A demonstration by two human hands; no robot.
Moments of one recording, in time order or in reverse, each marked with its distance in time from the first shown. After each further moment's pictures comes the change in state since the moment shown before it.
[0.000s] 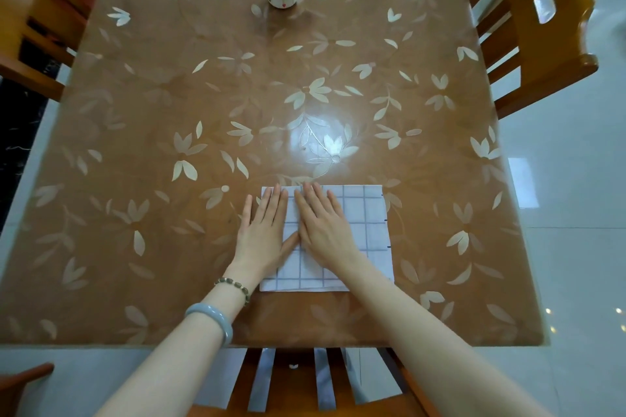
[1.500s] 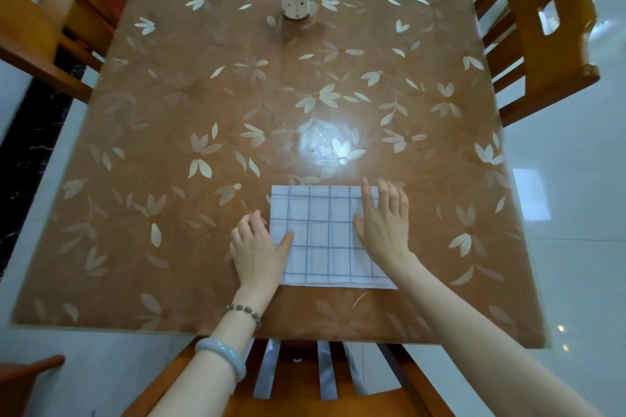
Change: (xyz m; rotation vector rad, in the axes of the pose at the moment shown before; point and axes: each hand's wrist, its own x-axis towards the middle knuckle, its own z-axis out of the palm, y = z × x) left_hand -0.045 0.020 -0.029 -0.432 0.161 -0.530; right_hand -0.025 0.062 -0.033 -0.234 0.094 0.237
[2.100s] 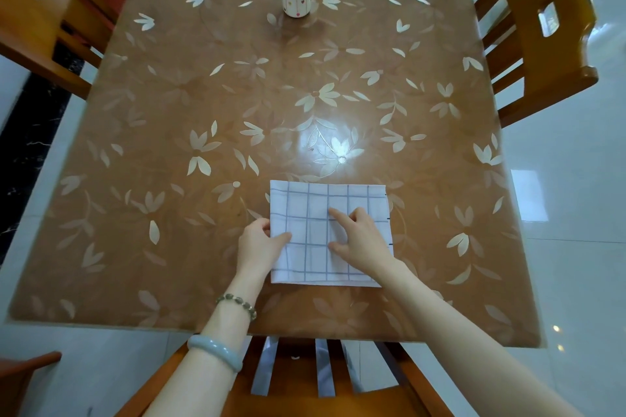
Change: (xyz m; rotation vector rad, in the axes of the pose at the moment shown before) left_hand 0.012 0.008 -0.016 -0.571 -0.268 -0.235; right_hand -0.014 -0.025 -0.010 0.447 -0.410 -0.026
